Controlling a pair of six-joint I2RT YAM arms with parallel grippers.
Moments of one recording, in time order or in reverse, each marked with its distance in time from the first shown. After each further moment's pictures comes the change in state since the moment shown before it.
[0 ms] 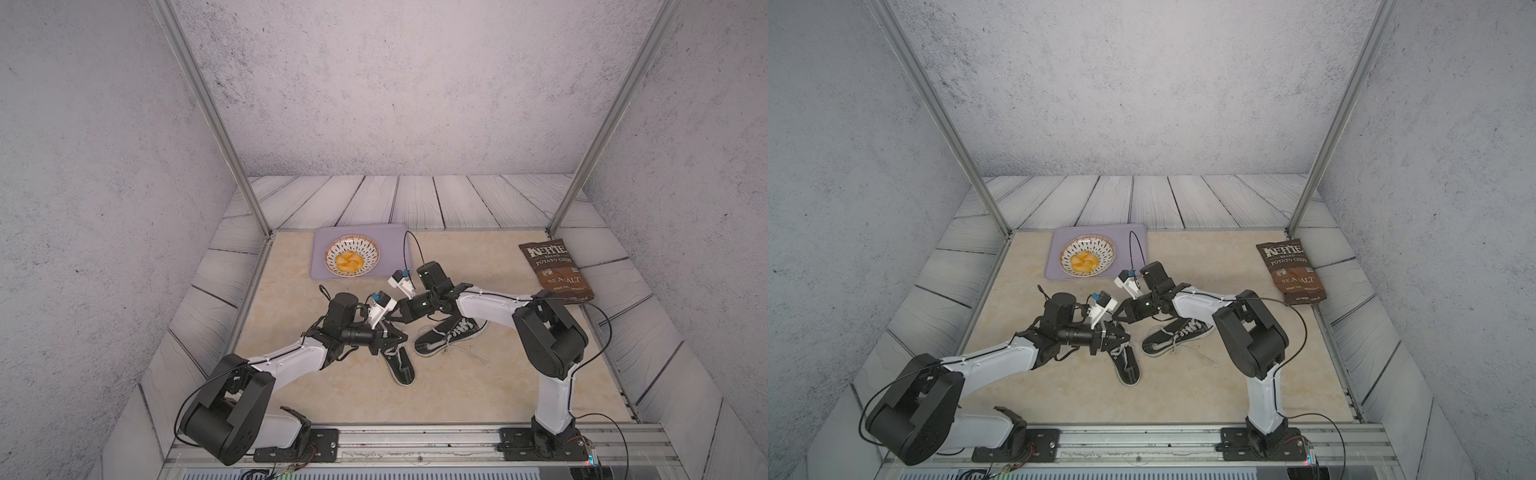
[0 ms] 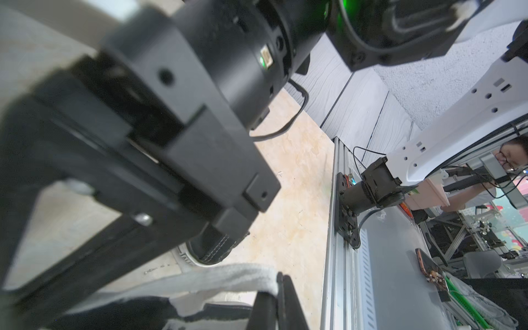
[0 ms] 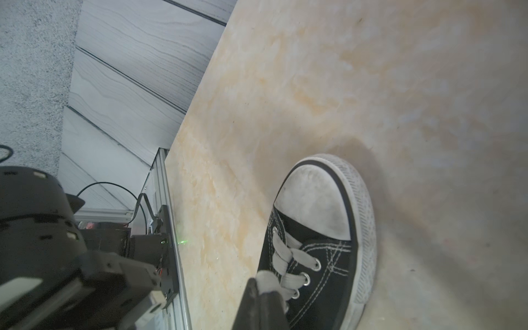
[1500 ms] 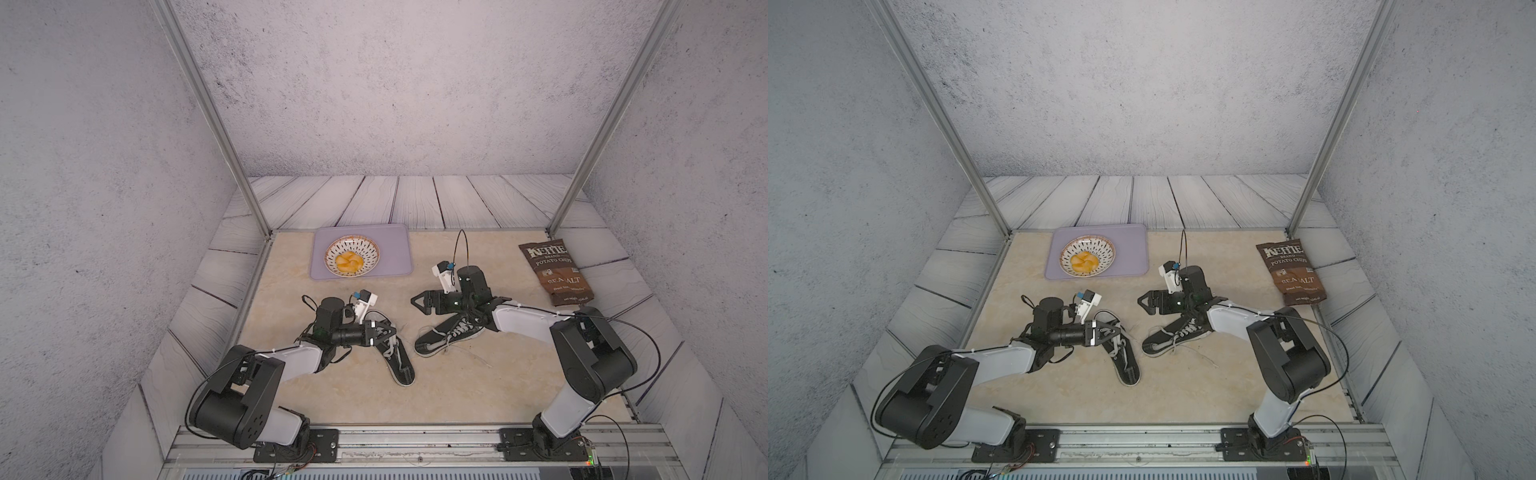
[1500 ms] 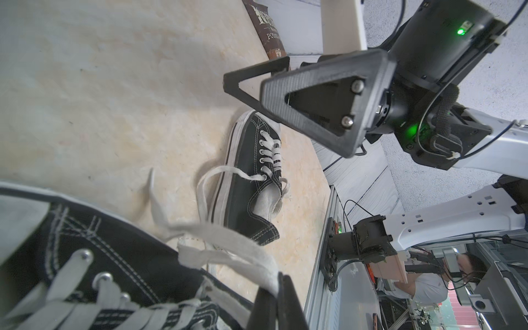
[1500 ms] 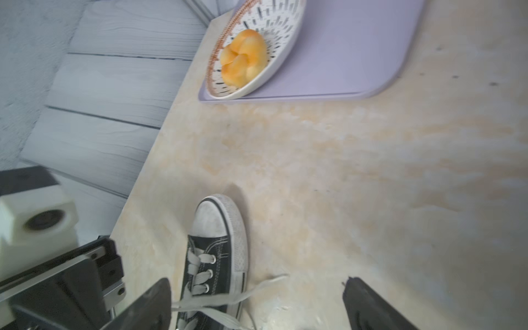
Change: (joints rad) left arm 0.114 0.064 -0.103 0.251 -0.005 -0.387; right arm -0.184 -0.269 -0.346 0.256 0.326 0.115
